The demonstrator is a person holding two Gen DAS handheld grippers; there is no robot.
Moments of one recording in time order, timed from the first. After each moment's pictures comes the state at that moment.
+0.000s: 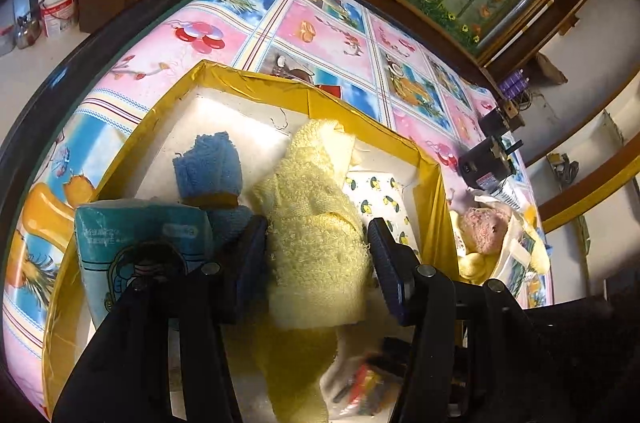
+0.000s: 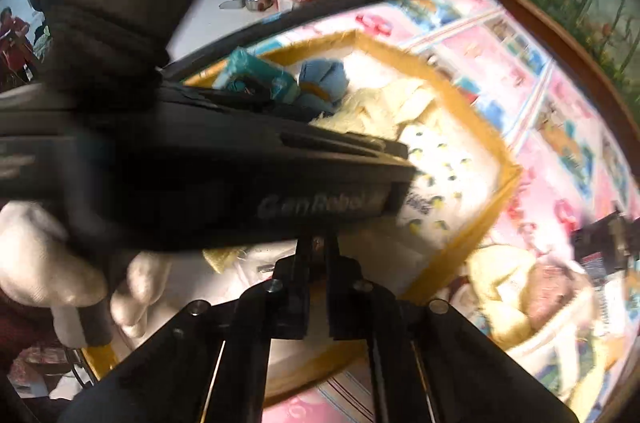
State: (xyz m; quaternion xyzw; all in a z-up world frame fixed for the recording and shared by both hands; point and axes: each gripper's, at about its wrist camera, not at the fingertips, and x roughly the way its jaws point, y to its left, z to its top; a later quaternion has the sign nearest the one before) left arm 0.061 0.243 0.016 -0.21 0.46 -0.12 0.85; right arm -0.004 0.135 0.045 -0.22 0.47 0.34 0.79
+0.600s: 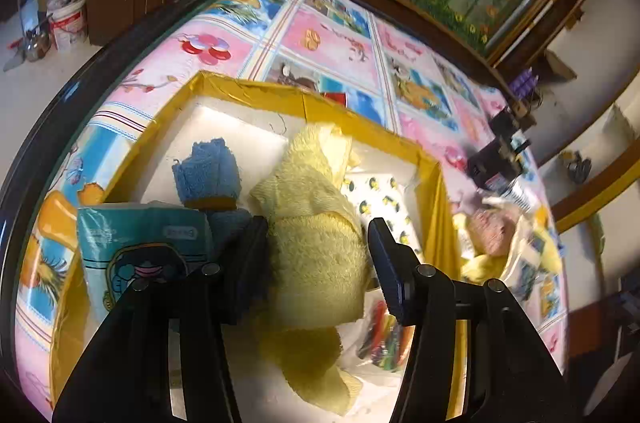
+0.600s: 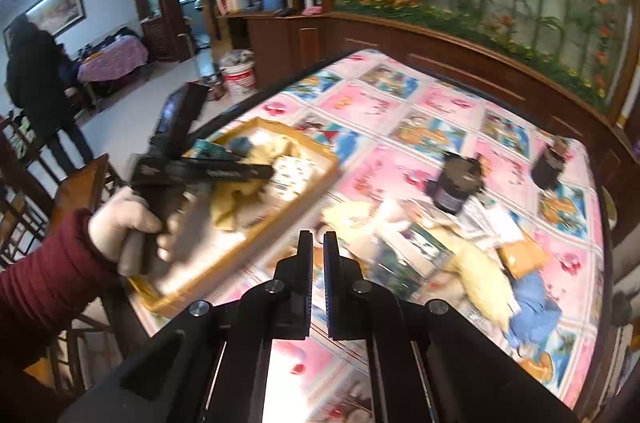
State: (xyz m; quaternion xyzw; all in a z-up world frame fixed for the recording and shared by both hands) left arm 0.056 0.240 0.026 -0.19 0.45 -0.10 0.87; right arm -0.038 -0.017 0.138 -0.10 0.39 0.27 0.88
